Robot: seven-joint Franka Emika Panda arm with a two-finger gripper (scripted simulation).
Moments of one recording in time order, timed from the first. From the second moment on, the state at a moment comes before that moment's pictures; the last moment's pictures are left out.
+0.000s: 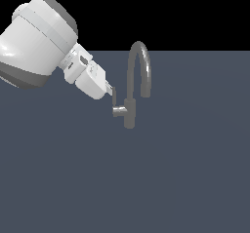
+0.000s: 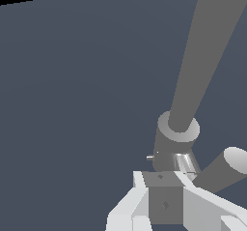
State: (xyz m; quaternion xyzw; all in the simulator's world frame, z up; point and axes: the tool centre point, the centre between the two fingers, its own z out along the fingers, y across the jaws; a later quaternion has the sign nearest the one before) arm 0.016 0.049 0.160 0.69 -0.62 0.32 0.21
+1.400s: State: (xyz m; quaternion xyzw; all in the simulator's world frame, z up) arm -0.004 0.040 0.163 0.67 -0.63 0.33 0.21
